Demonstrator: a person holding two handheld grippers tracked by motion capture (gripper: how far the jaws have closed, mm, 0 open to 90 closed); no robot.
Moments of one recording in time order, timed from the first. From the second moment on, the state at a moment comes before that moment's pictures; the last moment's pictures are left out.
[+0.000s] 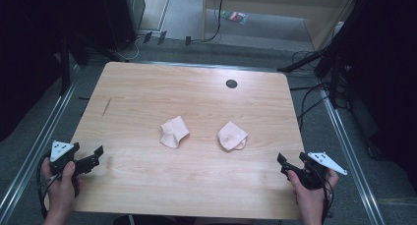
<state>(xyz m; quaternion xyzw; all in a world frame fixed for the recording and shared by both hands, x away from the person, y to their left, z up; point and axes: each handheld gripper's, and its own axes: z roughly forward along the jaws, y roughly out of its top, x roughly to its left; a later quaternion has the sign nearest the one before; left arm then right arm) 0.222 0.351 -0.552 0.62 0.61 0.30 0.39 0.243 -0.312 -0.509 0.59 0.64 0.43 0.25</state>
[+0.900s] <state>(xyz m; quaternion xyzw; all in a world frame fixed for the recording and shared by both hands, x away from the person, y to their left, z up) 0.223 0.352 -0.552 0.62 0.61 0.30 0.39 0.303 -0.237 -0.500 0.55 0.68 0.44 0.18</state>
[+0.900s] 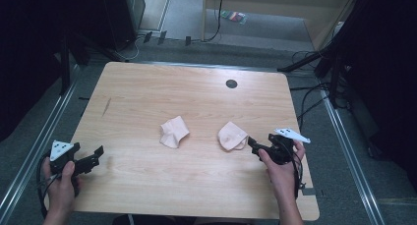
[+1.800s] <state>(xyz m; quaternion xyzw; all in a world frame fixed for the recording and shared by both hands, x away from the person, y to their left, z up) 0.224 0.353 -0.552 0.62 0.61 0.29 0.39 0.353 -0.192 -0.541 0.57 0.71 0.38 0.17</state>
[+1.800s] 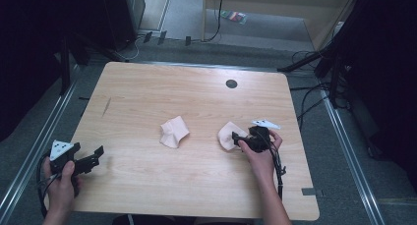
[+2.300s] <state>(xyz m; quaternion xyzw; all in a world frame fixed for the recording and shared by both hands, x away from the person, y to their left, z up) 0.224 0.352 -0.552 0.62 0.61 0.29 0.39 0.343 -0.173 -0.549 0.54 0.73 0.35 0.23</state>
